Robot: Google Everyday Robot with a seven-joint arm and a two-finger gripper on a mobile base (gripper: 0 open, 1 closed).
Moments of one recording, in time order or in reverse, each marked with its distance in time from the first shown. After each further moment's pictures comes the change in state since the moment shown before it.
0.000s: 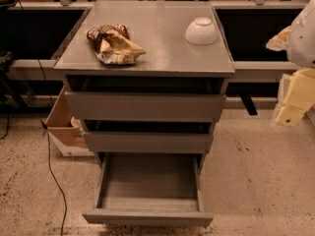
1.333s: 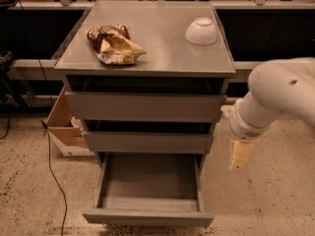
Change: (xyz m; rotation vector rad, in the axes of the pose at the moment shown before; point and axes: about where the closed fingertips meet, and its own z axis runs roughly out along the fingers) arm 0.029 0.002 0.244 -0.041 0.027 -0.185
